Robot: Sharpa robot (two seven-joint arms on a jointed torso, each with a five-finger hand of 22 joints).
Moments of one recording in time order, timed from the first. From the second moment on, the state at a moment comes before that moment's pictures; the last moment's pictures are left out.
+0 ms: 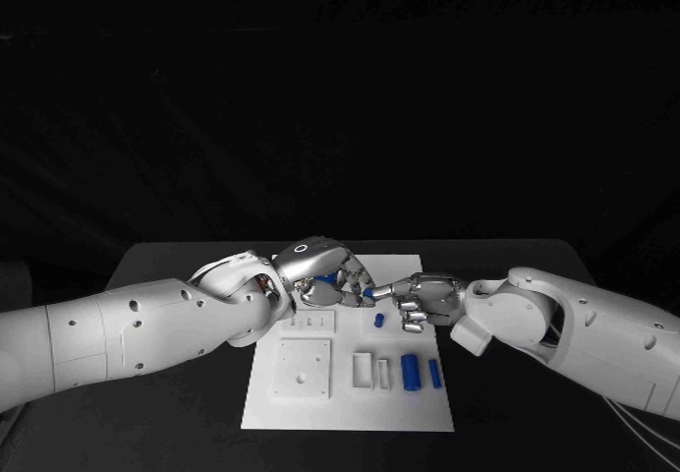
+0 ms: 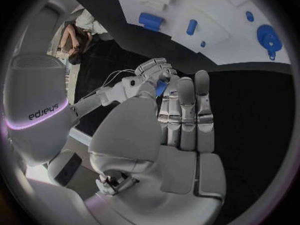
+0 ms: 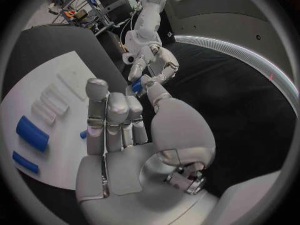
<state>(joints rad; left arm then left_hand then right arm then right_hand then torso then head) 1.31 -0.67 -0.23 1.44 -1.36 -0.50 0.37 1.41 -0.01 -0.06 0.21 0.33 1.16 0.07 0.07 0.14 1.42 0.00 0.10 0.07 1.28 -0.05 0.99 0.51 0.03 1.25 -0.08 0.22 1.20 1.01 -0.76 0.17 1.40 -0.14 0.20 -0.26 1.18 0.02 0.22 -0.19 0.32 1.21 0.05 0.06 0.09 1.30 -0.03 1.04 1.24 1.45 -0.09 0.98 1.16 0.08 1.47 -0.11 0.54 1.31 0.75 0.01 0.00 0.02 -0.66</state>
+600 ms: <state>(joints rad) 1.31 -0.67 -0.23 1.44 -1.36 -0.48 0.37 1.41 0.01 -0.02 0.22 0.48 1.21 0.04 0.06 0.24 1.46 -0.01 0.09 0.07 1.29 -0.07 1.02 0.53 0.03 1.26 -0.09 0.20 1.27 1.01 -0.76 0.17 1.39 -0.15 0.21 -0.27 1.18 0.01 0.22 -0.19 0.32 1.21 0.05 0.06 0.09 1.30 -0.03 1.04 1.23 1.45 -0.09 0.98 1.16 0.08 1.47 -0.11 0.54 1.31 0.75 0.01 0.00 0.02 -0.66</state>
